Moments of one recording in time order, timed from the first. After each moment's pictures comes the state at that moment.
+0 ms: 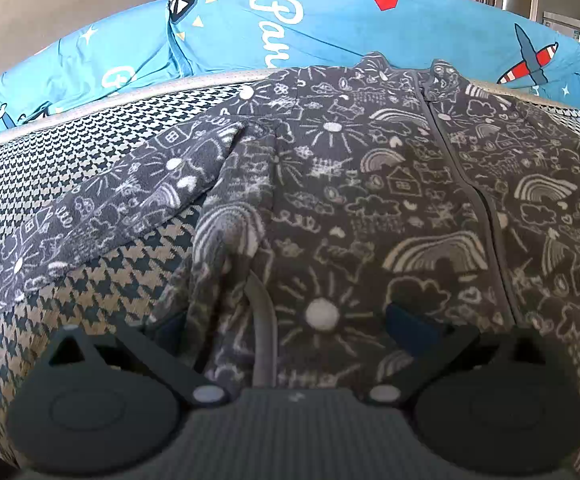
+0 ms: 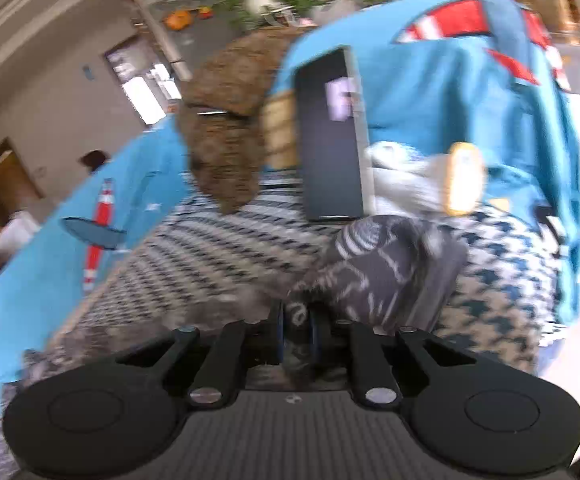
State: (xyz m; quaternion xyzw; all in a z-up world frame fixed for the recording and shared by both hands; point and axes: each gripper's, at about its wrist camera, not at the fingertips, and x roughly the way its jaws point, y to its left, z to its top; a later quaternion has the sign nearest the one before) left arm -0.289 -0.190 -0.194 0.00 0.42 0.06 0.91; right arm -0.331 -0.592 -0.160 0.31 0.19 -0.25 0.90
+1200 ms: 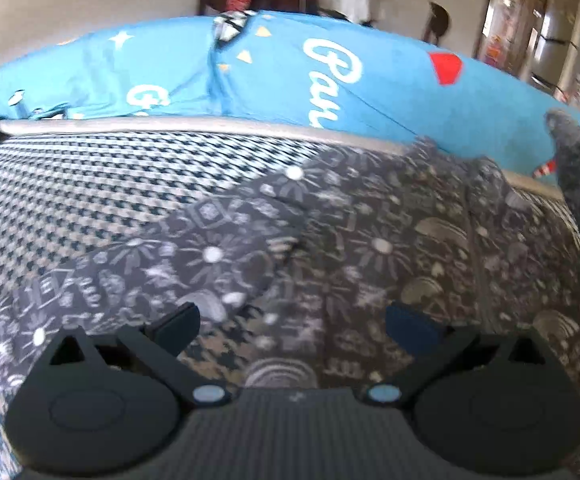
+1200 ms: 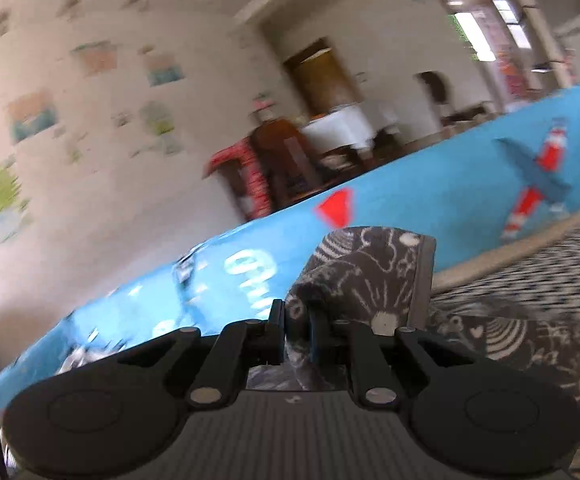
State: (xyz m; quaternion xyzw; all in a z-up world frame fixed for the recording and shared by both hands) left arm -0.232 -0.125 -0.138 -0.08 0.39 0.09 0.91; right arm -0.180 -0.371 -0.105 0.17 0.19 0.25 0.94
